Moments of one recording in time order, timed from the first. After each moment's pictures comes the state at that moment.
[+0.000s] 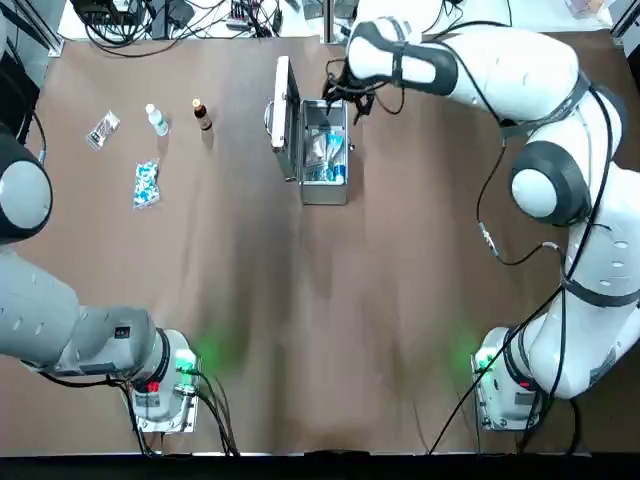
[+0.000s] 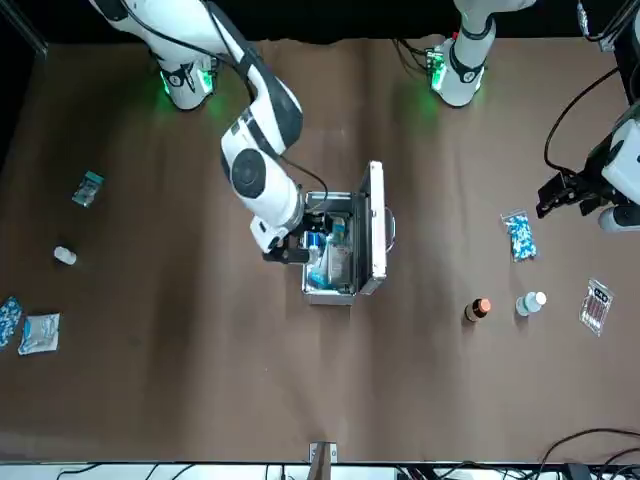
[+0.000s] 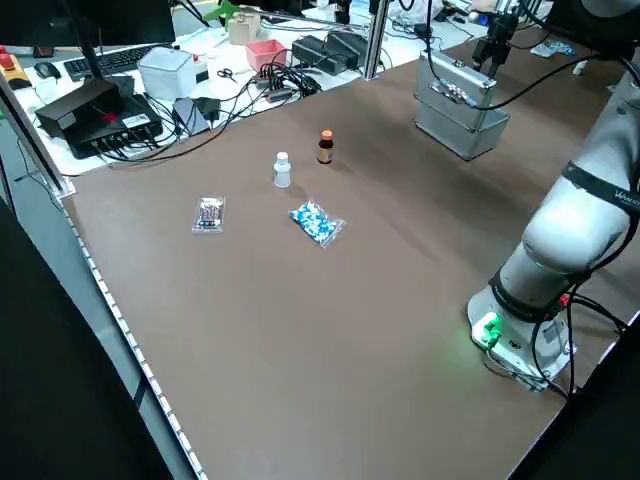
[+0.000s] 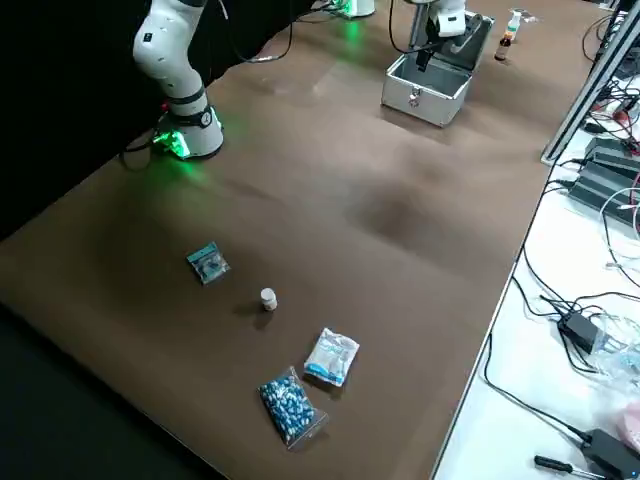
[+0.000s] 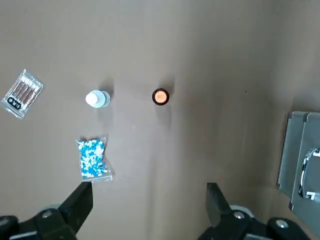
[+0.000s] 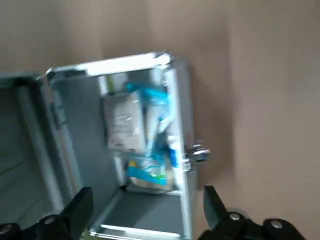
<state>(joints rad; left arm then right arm) 0.03 0.07 -0.09 -1.55 -0.02 1.67 -0.10 0.51 0.57 0.16 -1.46 0.23 2.08 0.66</state>
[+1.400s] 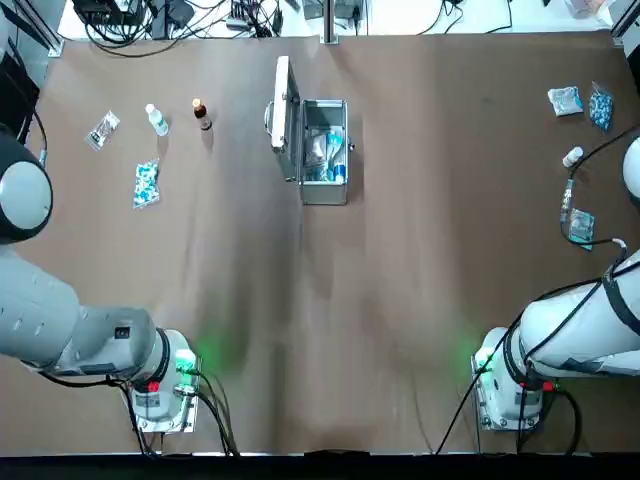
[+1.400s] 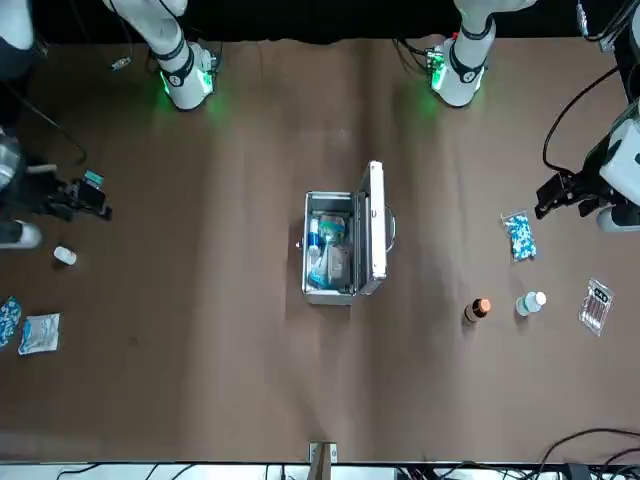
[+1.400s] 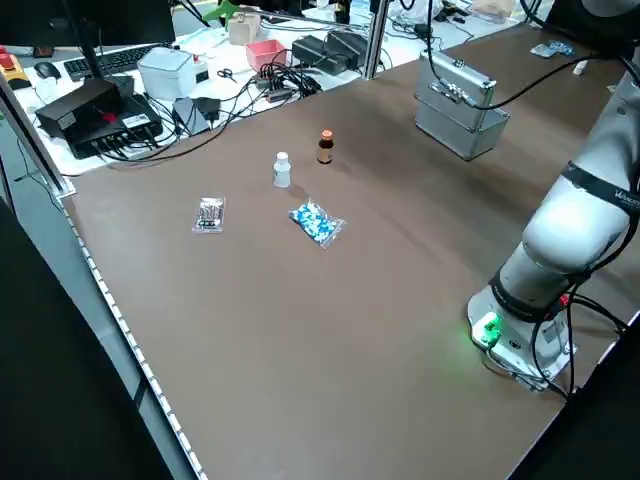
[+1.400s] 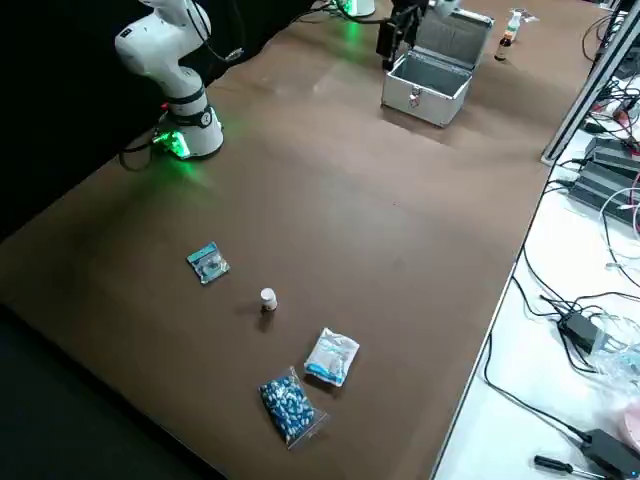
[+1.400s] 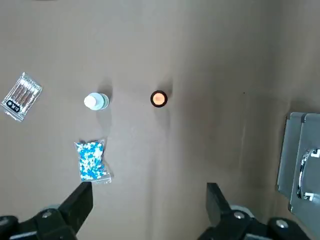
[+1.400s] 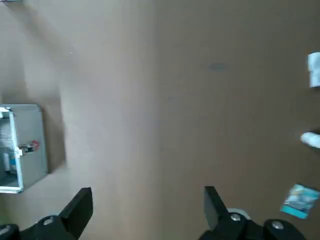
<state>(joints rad) 0.03 0.07 -0.09 -1.55 -0.02 1.68 -0.10 -0.11 0.17 0.15 -1.36 0.07 1.50 0.06</state>
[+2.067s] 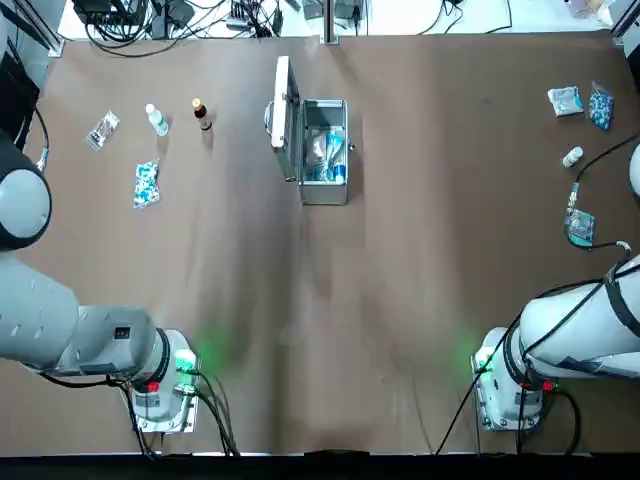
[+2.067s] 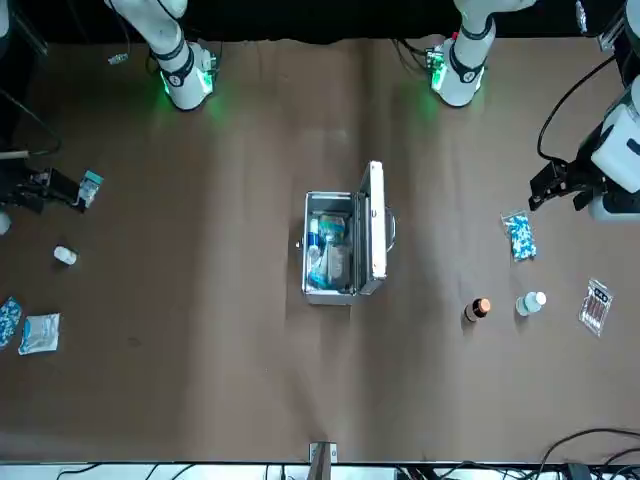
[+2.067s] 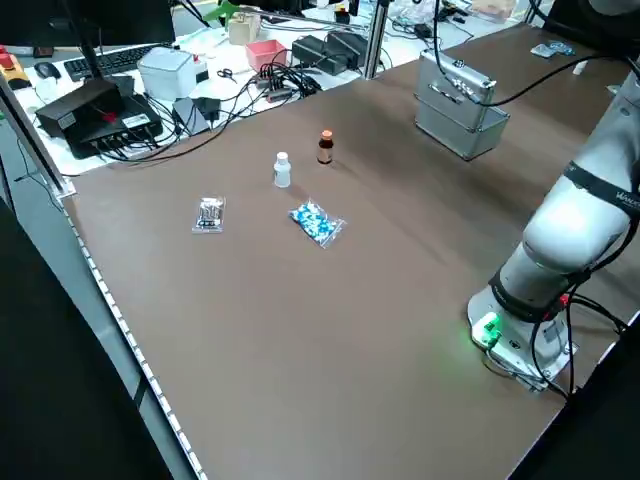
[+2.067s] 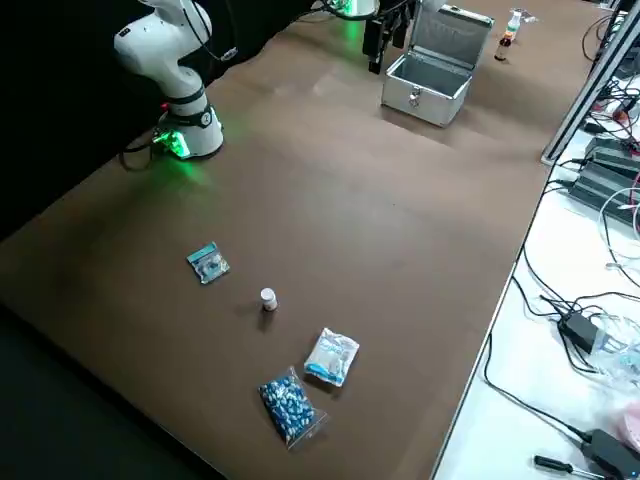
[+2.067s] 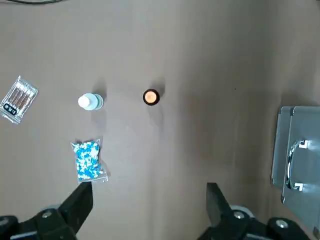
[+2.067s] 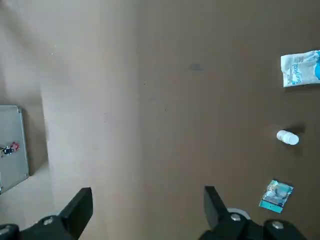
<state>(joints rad) 0.03 0.05 -0.12 -1.55 -0.02 1.67 -0.10 -0.15 0.16 0.15 -1.36 0.03 1.49 0.03</state>
